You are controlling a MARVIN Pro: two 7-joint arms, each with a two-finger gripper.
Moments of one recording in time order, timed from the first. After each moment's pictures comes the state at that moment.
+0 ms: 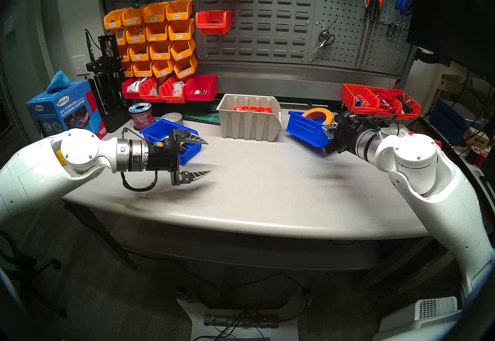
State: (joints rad) left arm 0.70 -0.26 -0.44 -1.73 -0.62 -0.30 -0.61; right arm -1.49 -0.63 1.44 -2.07 0.48 0.58 0.06
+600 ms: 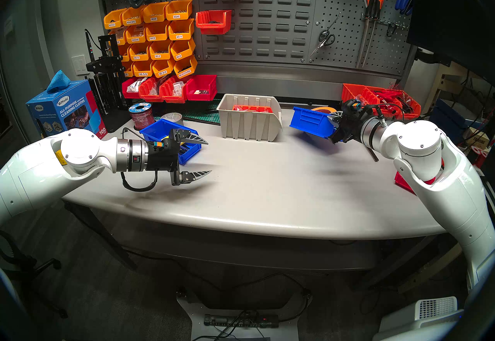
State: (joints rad) left arm 0.70 -0.26 -0.44 -1.73 -0.62 -0.30 -0.61; right arm -1.39 -0.58 1.40 -2.05 0.42 0.60 0.11
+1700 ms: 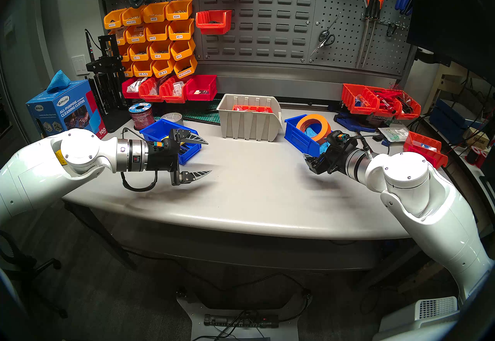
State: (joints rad) left arm 0.70 -0.26 -0.44 -1.73 -0.62 -0.30 -0.61; right arm -1.62 -0.65 1.41 -2.17 0.49 0.65 0.00
